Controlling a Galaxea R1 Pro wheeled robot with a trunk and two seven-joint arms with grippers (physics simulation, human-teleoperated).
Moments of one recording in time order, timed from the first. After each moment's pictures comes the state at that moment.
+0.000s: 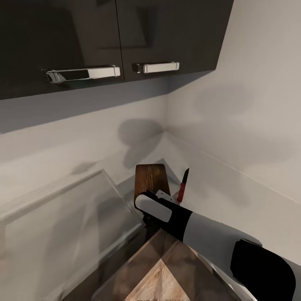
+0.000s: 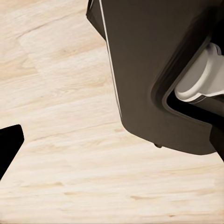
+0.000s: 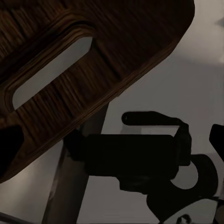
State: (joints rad) left arm 0.01 0.03 0.22 0.07 0.17 -0.07 -0.09; right arm -1.07 0.17 1.19 -0.89 -1.75 -0.12 -1.35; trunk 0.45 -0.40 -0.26
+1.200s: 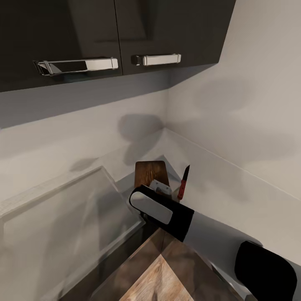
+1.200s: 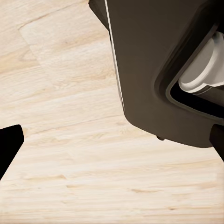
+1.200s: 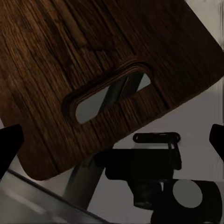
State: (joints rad) left arm 0.01 0.03 0.22 0.07 0.17 -0.07 -0.09; right arm -1.07 0.17 1.12 -1.08 -1.57 -0.02 -1.42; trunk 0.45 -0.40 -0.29
